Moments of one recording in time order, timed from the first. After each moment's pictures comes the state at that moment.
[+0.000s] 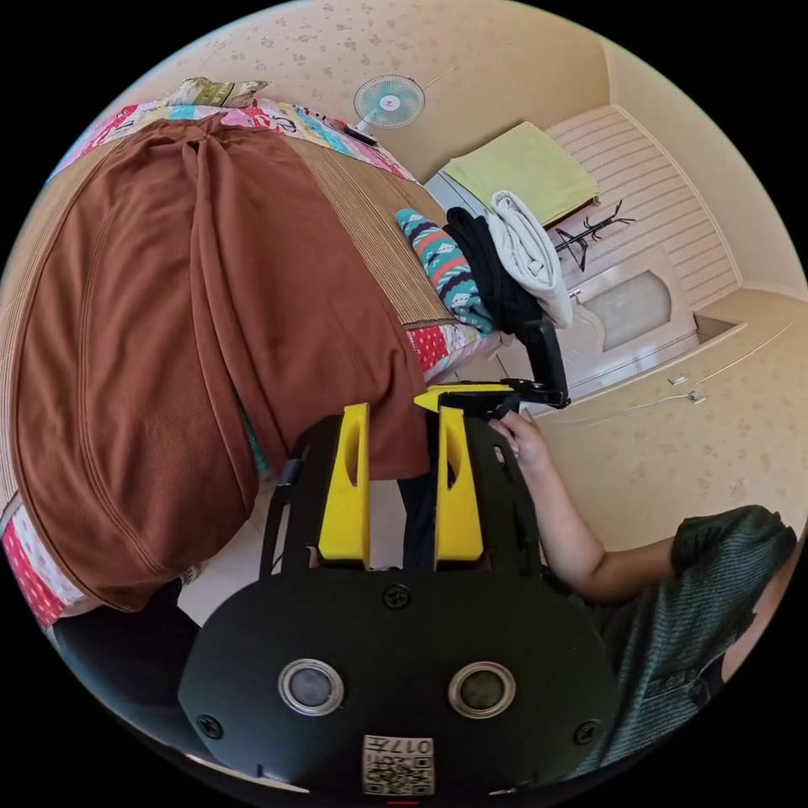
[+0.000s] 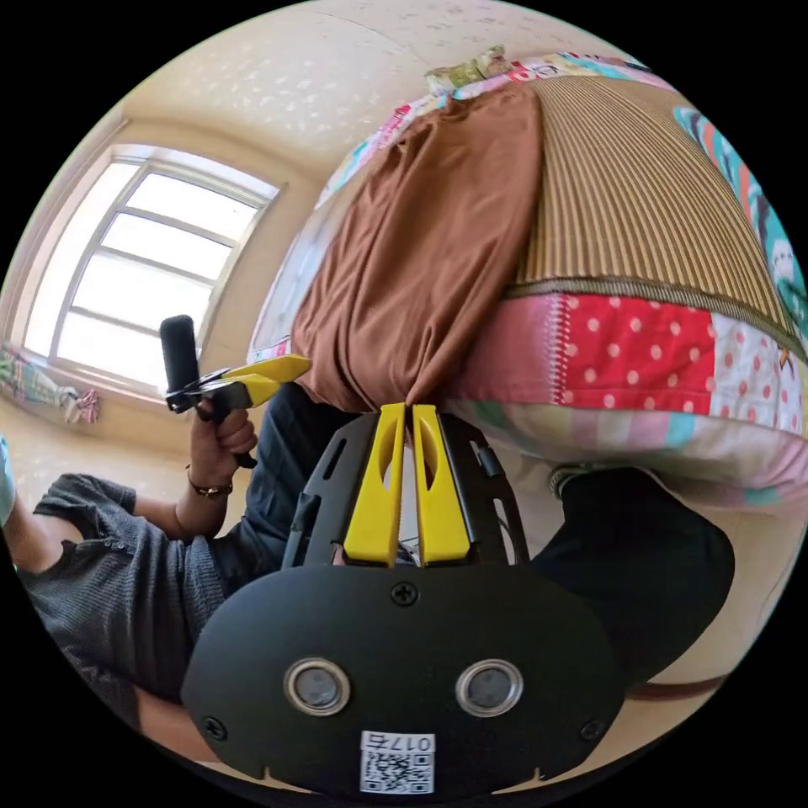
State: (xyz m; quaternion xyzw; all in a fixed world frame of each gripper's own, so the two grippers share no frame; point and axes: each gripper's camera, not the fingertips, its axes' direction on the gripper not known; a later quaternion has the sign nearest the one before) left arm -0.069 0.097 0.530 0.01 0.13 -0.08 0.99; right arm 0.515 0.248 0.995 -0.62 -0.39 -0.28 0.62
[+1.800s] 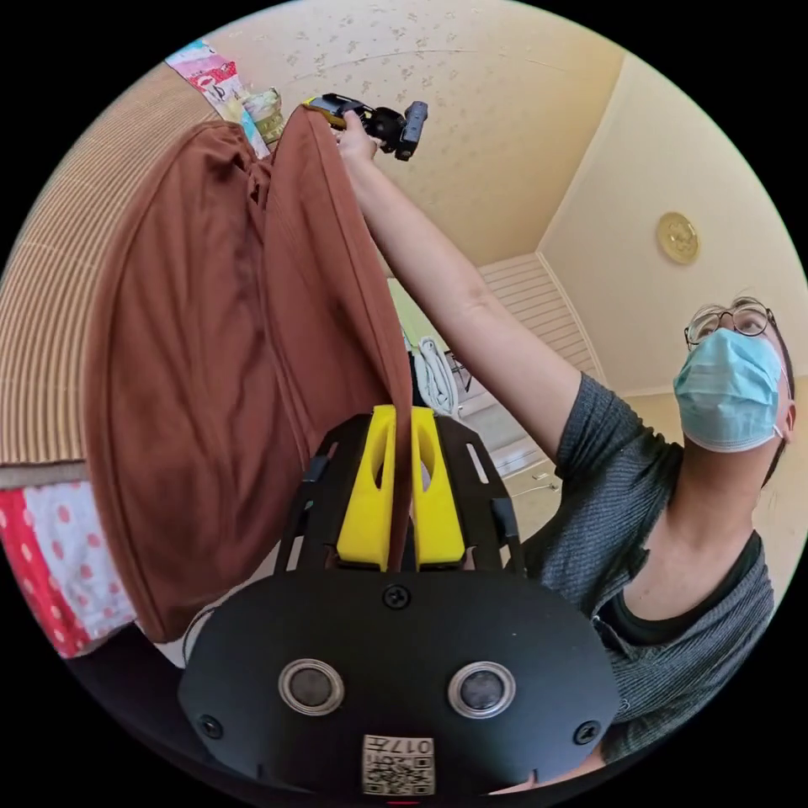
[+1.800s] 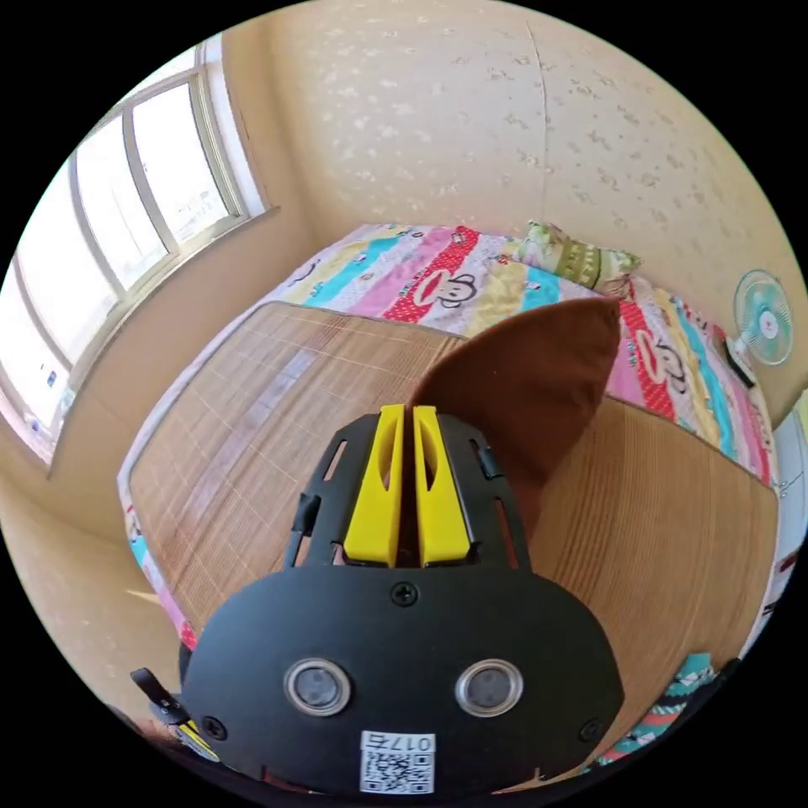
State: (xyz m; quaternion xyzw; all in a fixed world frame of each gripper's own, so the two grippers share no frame) left arm -0.292 0.173 0.314 0.21 0.33 -0.16 0.91; right arm -0.088 0.431 1.128 -0.48 -0.36 -0.44 0.67
